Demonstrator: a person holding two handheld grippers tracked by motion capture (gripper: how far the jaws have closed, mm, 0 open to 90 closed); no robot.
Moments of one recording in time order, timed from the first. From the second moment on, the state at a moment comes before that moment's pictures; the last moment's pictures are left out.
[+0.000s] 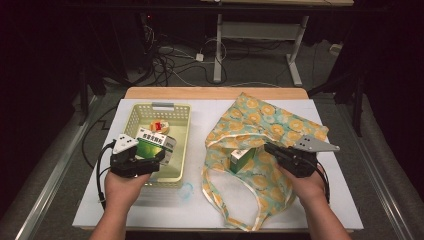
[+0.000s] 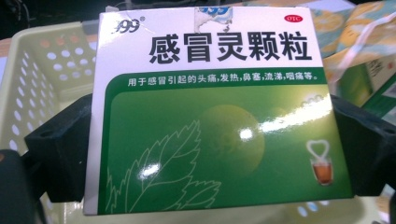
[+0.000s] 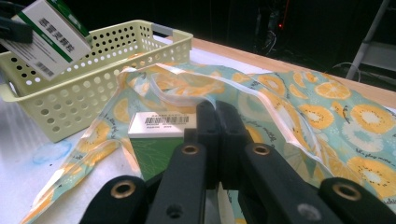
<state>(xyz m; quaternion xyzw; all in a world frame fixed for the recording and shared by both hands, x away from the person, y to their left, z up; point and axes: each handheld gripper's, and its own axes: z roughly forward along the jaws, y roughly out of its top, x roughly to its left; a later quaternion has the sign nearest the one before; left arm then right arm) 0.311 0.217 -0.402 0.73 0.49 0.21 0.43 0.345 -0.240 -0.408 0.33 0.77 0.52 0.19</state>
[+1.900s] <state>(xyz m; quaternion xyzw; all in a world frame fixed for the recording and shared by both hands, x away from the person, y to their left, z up) 0.289 0.053 -0.430 0.84 0.33 0.11 0.42 0.342 -0.240 -0.398 0.32 0.76 0.53 0.20</state>
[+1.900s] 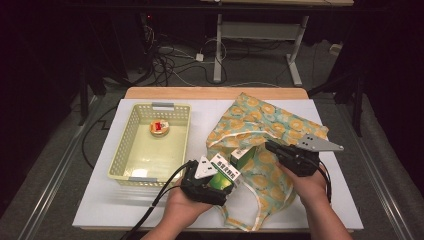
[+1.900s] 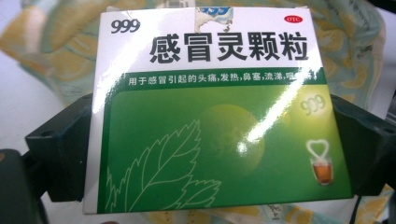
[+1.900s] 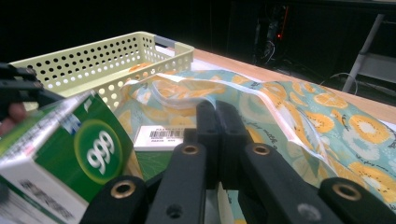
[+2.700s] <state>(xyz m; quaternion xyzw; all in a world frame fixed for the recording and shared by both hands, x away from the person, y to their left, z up) 0.332 0.005 -0.426 0.84 0.34 0.14 0.40 0.340 -0.228 -0.393 0.31 0.76 0.54 0.19</state>
